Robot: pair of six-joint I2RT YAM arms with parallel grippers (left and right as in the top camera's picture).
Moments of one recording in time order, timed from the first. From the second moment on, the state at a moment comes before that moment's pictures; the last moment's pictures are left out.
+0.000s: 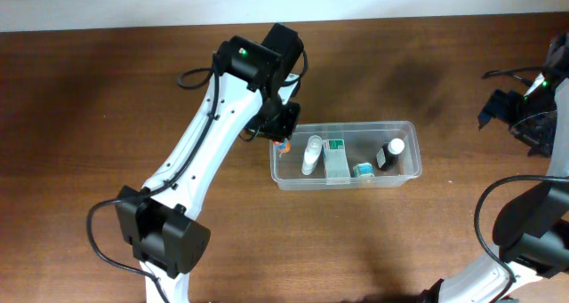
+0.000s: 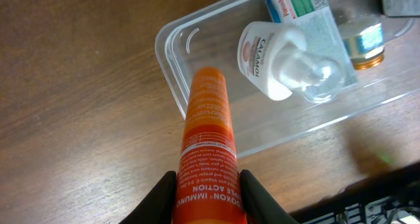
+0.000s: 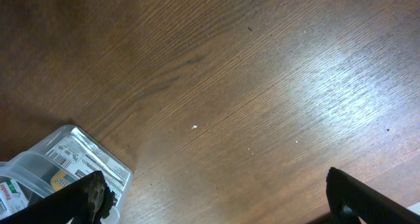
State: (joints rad) left arm -0.53 2.04 2.12 -1.56 0.09 -0.18; right arm -0.46 1.92 1.86 -1.46 0.02 0.23
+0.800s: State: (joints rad) left arm -0.53 2.04 1.99 -1.37 0.09 -0.18; right arm -0.46 1.92 1.86 -1.46 0.02 0.23
